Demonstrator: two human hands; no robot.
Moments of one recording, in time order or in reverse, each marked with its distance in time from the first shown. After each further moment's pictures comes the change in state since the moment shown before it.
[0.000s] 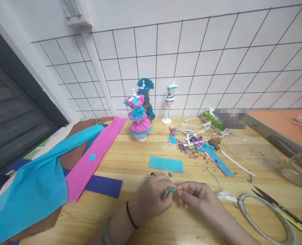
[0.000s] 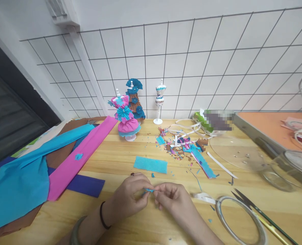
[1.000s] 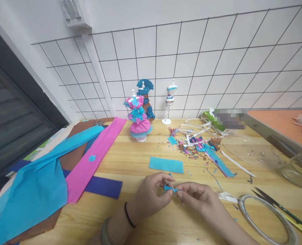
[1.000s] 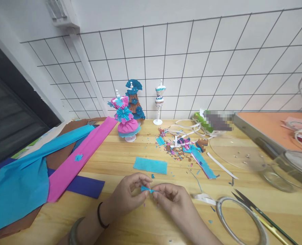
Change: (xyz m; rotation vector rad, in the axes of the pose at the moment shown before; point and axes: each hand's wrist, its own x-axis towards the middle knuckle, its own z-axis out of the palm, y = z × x) left_hand 0.001 0.003 -0.002 -0.370 -0.001 -0.368; right_hand -0.003 -0.001 0.001 -0.012 0.024 -0.057
